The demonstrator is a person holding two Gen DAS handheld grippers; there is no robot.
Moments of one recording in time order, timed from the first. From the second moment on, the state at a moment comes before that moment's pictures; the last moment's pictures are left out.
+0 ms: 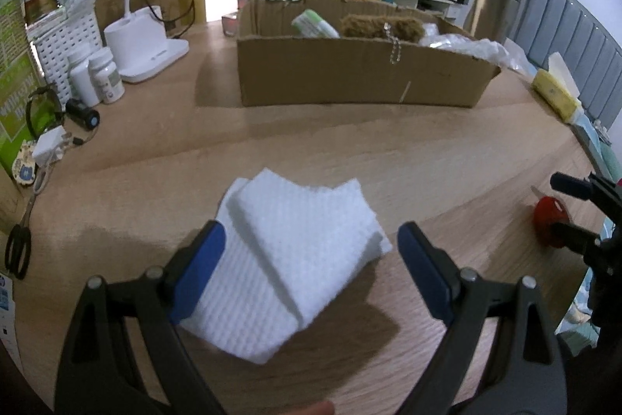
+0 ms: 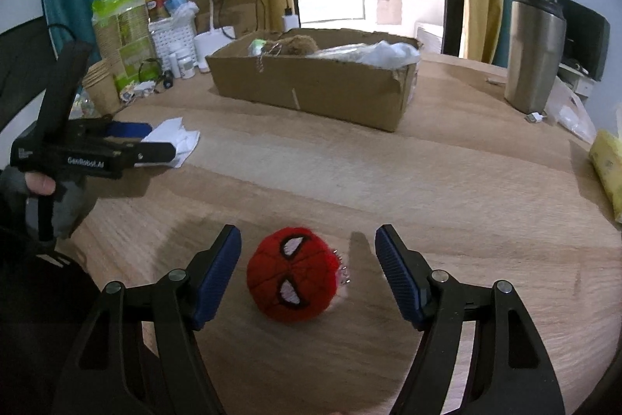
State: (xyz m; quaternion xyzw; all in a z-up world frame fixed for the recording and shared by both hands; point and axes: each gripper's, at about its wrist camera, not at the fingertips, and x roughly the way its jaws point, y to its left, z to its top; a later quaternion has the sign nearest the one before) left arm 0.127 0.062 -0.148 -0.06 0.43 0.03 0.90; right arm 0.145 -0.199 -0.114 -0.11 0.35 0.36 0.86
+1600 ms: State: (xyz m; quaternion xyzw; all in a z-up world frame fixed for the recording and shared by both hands) left arm 0.126 0.045 -0.115 -0.02 0.37 0.01 0.93; right arm 0.146 -0.189 -0.113 -0.12 0.34 0.37 0.86
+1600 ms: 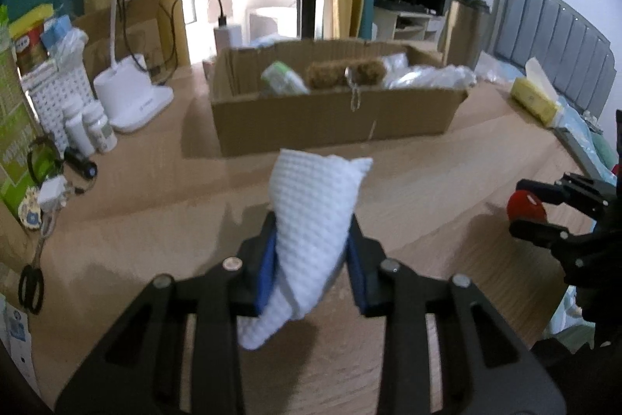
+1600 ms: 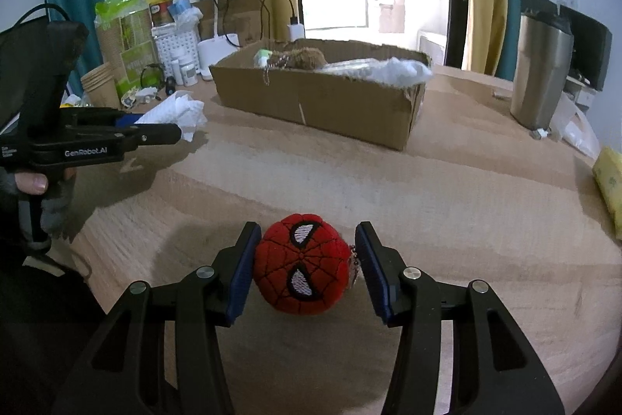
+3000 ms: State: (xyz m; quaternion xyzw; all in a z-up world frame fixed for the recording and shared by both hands) left arm 0.175 0.079 -0.055 -0.04 0.26 -0.01 0.96; right arm 0.207 -0.130 -0.034 -0.15 0.22 0.38 0.89
